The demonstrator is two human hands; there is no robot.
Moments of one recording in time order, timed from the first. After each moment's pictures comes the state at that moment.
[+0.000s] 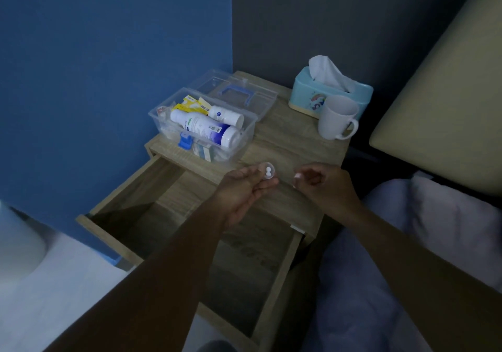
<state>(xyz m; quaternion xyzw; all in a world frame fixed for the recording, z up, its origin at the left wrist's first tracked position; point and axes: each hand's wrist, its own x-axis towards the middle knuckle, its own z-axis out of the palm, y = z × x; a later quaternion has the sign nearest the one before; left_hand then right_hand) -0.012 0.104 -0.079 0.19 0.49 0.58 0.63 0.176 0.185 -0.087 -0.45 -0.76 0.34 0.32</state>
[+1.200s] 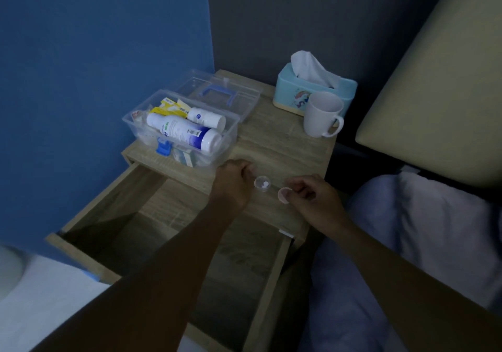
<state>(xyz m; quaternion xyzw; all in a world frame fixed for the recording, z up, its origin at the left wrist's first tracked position) -0.006 0.128 -0.080 0.56 0.73 0.35 0.20 0.189 0.177 -0.114 -0.51 -0.71 0.37 0.31</state>
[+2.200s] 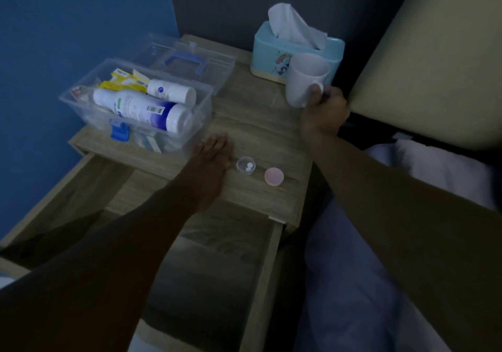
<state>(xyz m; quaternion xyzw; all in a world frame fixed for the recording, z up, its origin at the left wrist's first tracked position) -0.046 0.149 -0.127 0.75 0.65 0.07 0.14 0.150 0.295 -0.086 -0.68 -0.49 0.17 0.51</state>
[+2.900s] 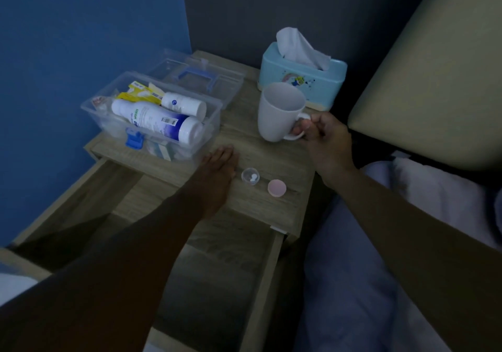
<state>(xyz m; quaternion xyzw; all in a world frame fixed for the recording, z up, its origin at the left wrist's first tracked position) -0.042 0.145 -0.117 0.74 0.65 0.05 0.15 0.174 0.248 -0.074 -0.52 -0.65 0.33 0.45</state>
